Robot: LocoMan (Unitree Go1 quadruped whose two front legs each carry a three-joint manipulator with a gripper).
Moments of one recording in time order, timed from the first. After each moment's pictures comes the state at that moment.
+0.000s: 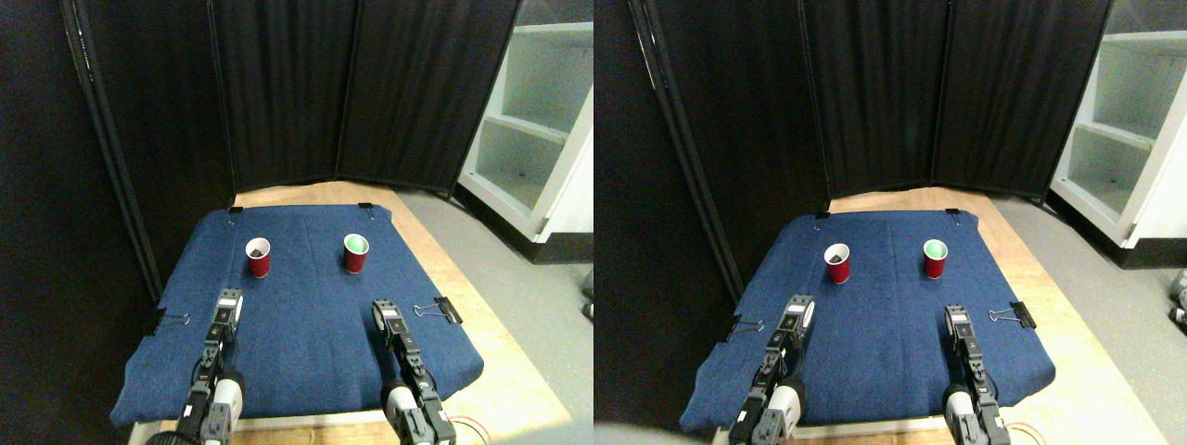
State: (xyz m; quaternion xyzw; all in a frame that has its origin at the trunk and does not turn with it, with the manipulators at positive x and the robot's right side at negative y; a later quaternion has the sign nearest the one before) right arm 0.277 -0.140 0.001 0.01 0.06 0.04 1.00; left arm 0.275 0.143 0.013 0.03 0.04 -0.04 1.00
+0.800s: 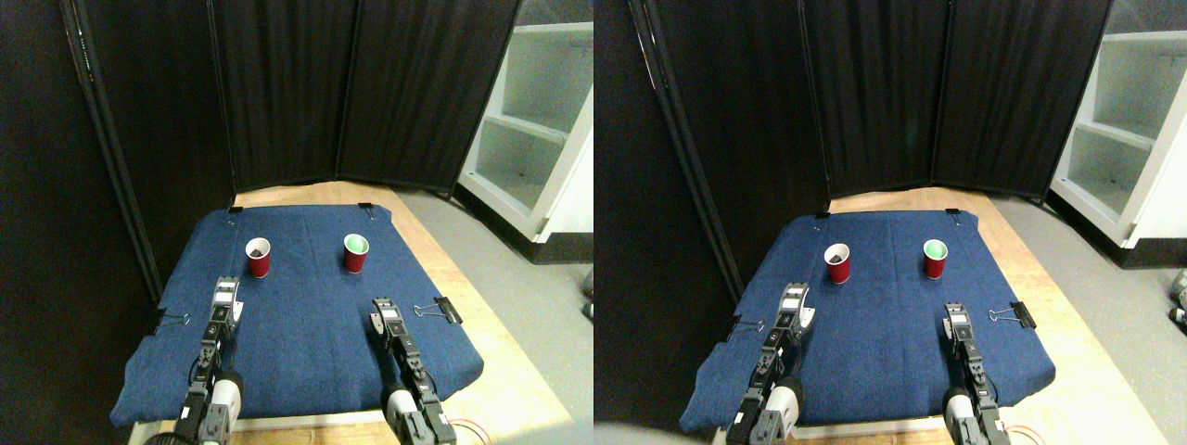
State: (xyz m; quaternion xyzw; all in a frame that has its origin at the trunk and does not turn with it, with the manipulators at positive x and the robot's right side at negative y) right arm 0.275 -0.138 0.000 0.04 0.05 0.05 1.00; left arm 0.275 0.143 0.020 0.00 0.01 -0.04 1.00
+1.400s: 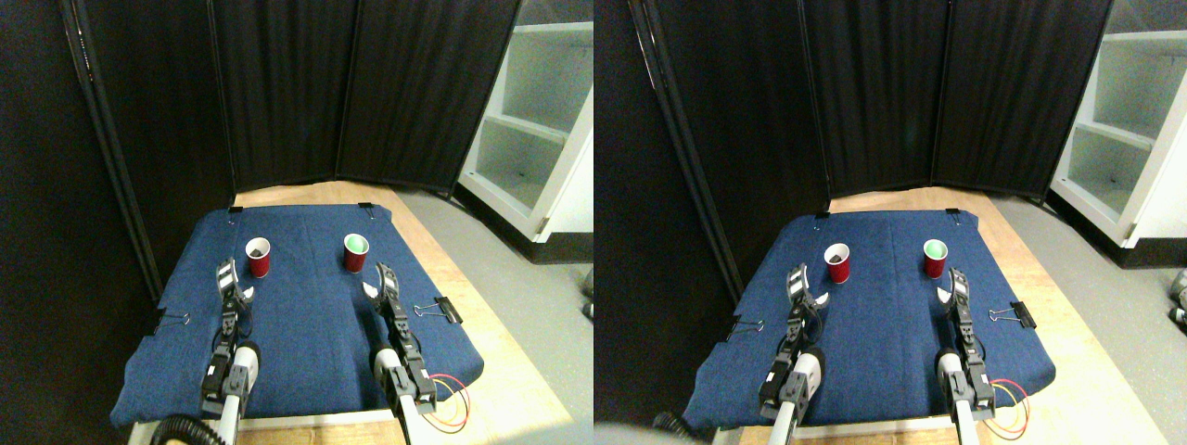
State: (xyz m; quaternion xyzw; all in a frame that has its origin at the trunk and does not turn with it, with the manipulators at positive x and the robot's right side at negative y) right arm 0.319 -0.135 0.019 0.25 0.01 0.02 0.97; left arm 0.315 0.138 0.016 -0.23 0.01 0.06 0.97
